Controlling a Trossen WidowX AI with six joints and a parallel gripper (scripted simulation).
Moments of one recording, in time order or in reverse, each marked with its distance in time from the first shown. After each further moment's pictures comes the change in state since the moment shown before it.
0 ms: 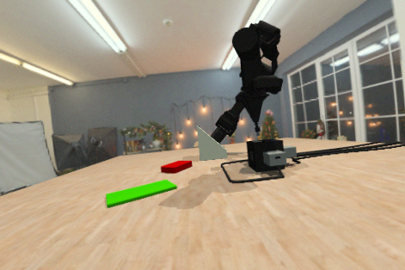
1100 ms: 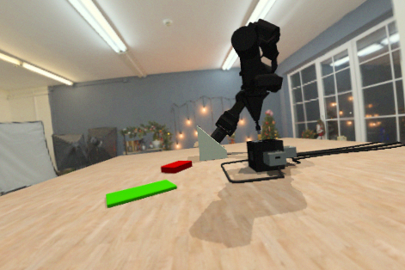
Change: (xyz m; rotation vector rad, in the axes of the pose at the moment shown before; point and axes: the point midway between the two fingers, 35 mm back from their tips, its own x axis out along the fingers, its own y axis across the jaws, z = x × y) arm -0.004 0.000 0.002 -0.011 -0.015 0.000
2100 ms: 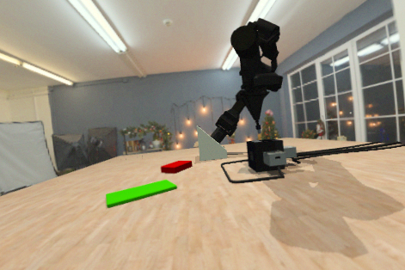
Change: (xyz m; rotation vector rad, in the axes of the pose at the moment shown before) arm -0.002 0.000 0.001 0.010 -0.006 0.001
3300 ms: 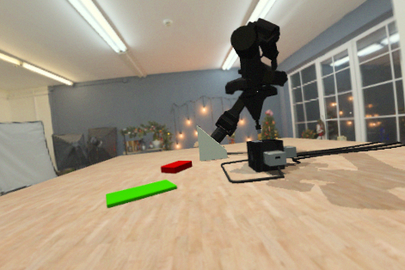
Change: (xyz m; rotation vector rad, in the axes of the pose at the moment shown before) arm 0.000 0.000 0.000 0.855 0.000 0.000
